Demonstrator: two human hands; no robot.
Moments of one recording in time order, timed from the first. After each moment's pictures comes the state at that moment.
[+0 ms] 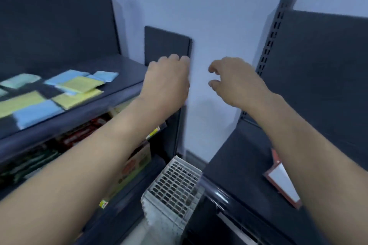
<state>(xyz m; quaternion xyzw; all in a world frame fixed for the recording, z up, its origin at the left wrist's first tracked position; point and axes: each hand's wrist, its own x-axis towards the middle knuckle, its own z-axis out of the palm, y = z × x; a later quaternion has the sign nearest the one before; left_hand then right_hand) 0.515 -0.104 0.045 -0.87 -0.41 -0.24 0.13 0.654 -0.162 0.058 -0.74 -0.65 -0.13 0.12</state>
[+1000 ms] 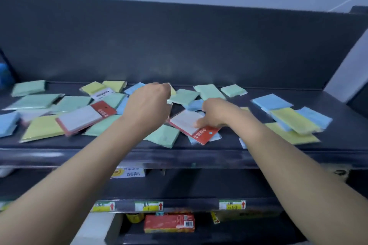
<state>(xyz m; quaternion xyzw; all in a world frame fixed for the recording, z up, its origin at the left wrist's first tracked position) 0.064 -0.050 0.020 -0.60 -0.77 -0.17 0.11 0.202 0.047 0.011 -0.46 -0.88 0.11 -0.07</state>
